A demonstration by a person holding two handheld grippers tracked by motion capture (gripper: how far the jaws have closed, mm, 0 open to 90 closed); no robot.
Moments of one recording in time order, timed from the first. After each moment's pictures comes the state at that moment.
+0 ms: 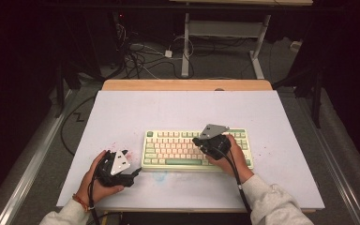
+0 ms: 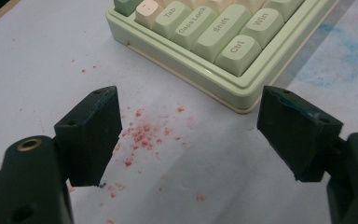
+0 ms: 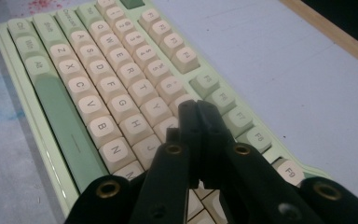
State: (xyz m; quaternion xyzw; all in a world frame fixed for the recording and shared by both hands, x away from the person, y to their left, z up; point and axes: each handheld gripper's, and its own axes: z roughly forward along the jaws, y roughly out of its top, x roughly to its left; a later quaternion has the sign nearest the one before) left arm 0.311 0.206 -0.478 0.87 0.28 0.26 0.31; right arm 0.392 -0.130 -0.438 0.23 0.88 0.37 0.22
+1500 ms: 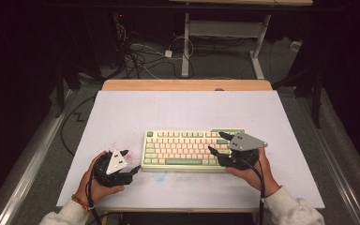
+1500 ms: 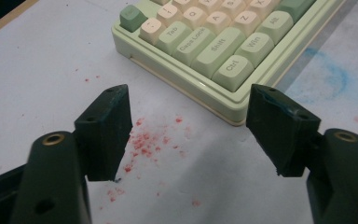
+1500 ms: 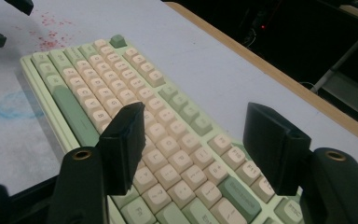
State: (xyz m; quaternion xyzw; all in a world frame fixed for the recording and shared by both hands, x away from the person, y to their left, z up) left arm 0.307 0.210 -0.469 0.86 0.29 0.25 0.34; right arm 0.343 -0.193 -0.414 0.23 0.82 0.44 0.29
